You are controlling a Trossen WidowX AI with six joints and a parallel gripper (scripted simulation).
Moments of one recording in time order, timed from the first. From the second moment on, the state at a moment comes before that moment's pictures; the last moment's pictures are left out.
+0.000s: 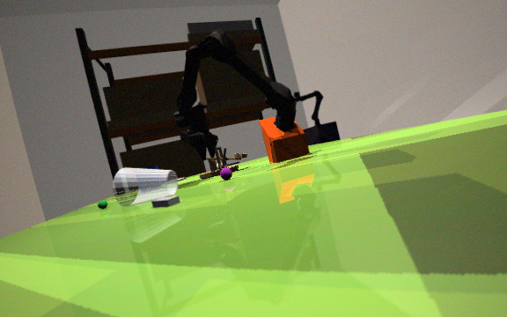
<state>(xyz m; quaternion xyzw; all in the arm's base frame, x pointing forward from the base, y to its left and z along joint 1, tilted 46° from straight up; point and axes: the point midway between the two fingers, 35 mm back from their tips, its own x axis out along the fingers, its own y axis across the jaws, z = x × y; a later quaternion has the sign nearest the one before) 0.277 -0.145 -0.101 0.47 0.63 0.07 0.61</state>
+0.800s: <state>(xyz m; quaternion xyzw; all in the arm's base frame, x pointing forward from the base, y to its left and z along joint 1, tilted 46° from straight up) 0.282 -0.120 -0.125 0.47 0.63 0.07 0.61</state>
